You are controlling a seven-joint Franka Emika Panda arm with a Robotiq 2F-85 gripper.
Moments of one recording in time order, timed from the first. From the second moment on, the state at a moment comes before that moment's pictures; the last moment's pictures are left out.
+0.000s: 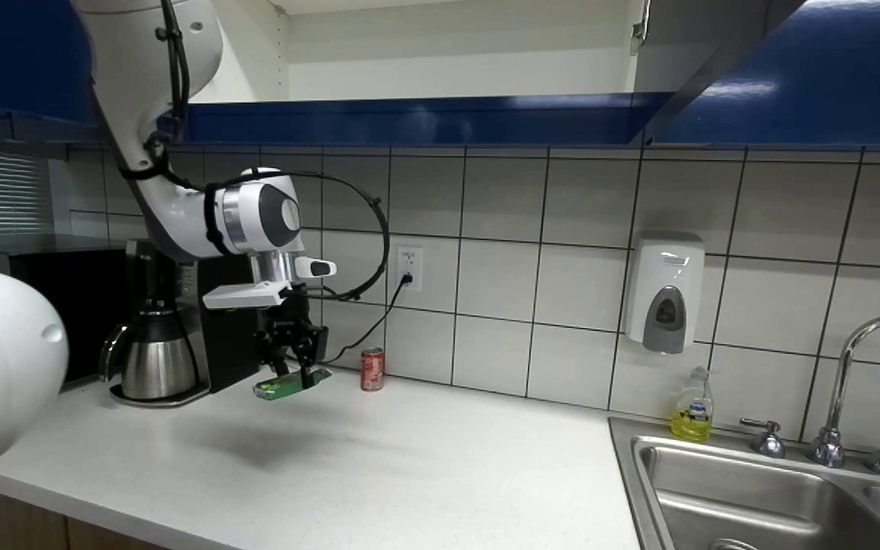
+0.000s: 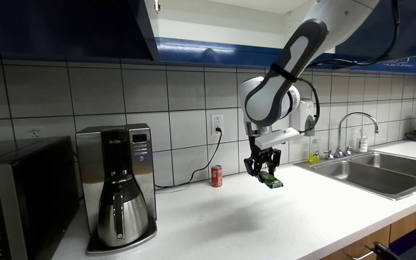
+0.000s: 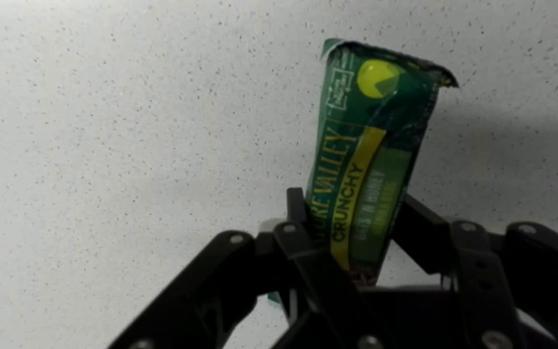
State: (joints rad) arm 0.20 0.02 -0.05 -2.44 -0.26 2.42 0.35
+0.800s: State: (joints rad) arm 0.17 -0.35 0.08 -2.58 -0.24 2.32 0.35
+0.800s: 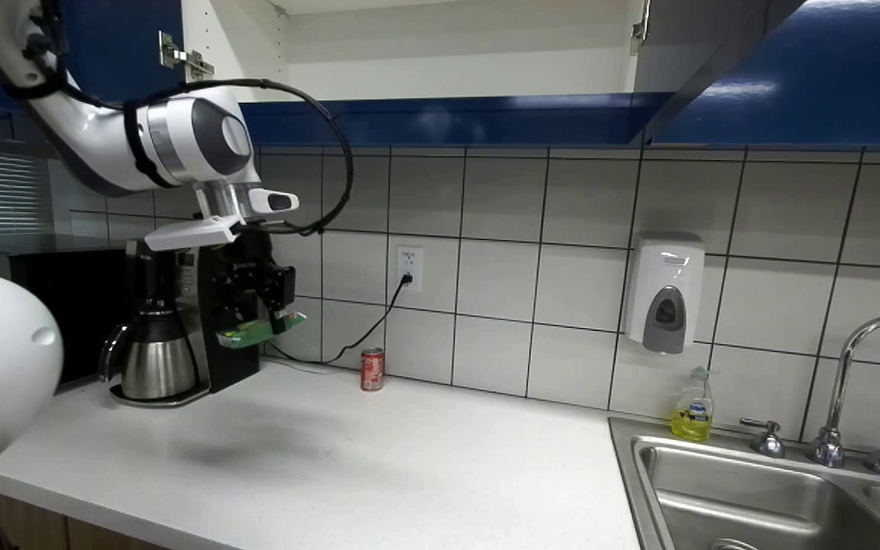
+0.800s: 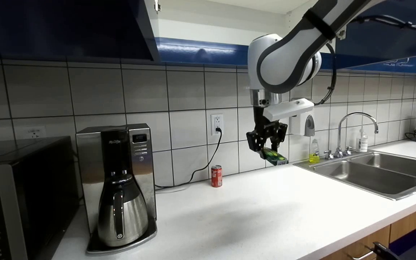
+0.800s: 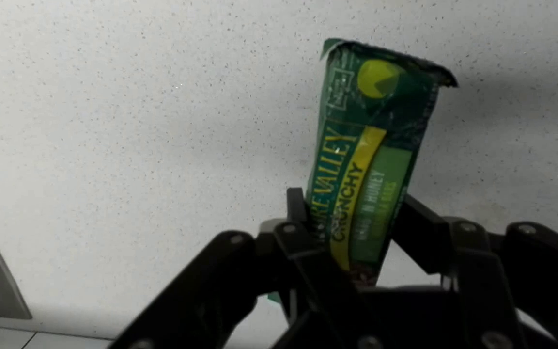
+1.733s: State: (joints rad) arm 0.07 -0.57 0.19 -2.34 -0.24 2.19 0.41
